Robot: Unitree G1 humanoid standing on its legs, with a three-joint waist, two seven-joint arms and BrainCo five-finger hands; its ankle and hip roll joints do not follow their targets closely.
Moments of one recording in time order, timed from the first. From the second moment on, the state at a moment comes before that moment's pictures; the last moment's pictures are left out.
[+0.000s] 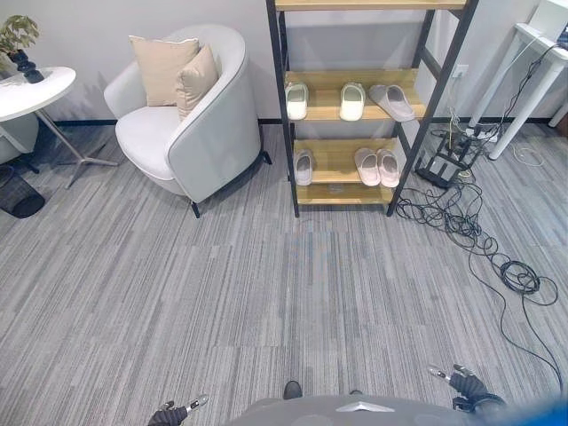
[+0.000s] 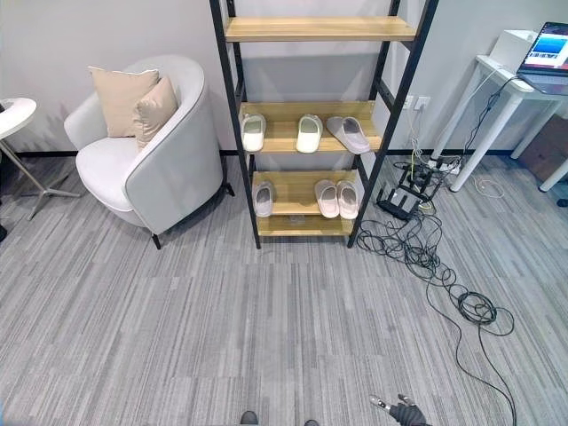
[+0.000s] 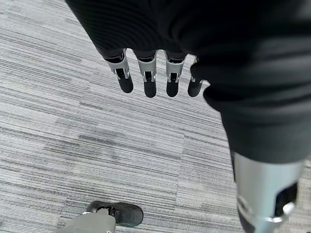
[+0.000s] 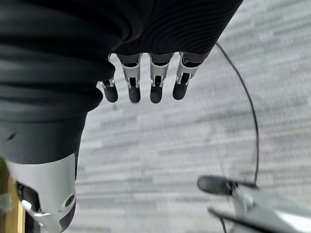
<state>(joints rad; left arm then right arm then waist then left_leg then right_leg) 0.10 0.32 0.03 1.31 -0.19 -0.09 0.04 0.09 -0.31 0.08 1.10 0.26 -0.03 0.00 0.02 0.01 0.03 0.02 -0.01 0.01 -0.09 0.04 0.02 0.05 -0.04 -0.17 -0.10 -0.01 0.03</state>
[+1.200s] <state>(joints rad) -0.01 0.24 -0.16 1.36 0.03 -0.10 0.13 0.04 -0.28 0.21 1.12 0.09 -0.06 -0.03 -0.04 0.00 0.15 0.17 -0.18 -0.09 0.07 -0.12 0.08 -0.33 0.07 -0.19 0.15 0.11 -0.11</state>
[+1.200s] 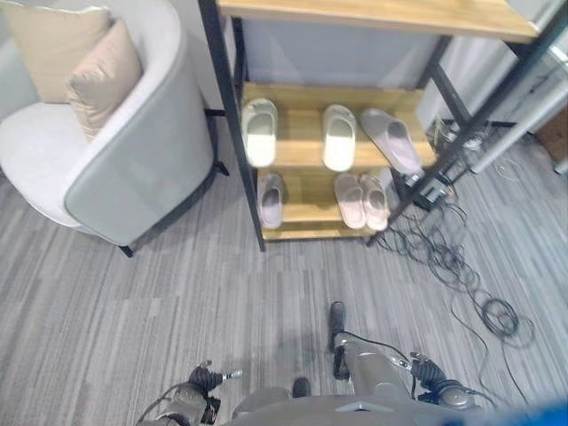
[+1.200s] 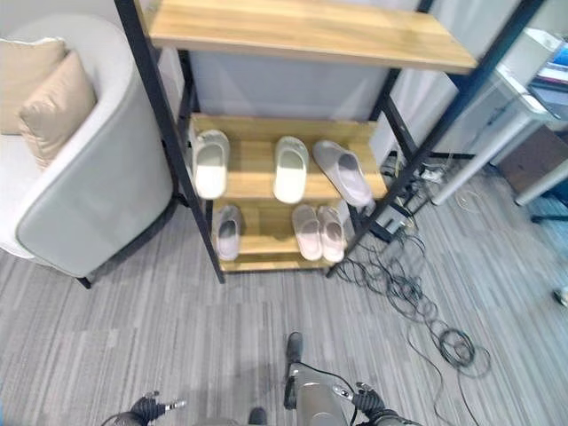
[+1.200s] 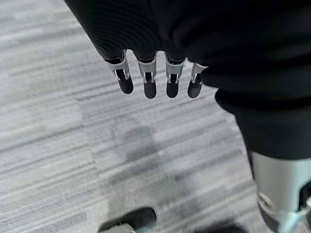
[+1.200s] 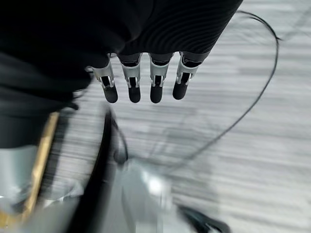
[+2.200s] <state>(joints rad) -0.06 0.31 -0.23 1.35 0.09 -0.08 0.16 -0.05 -0.21 0.25 1.17 0.04 -0.07 -0.07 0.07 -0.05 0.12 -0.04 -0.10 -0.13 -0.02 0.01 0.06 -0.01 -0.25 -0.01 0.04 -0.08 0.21</state>
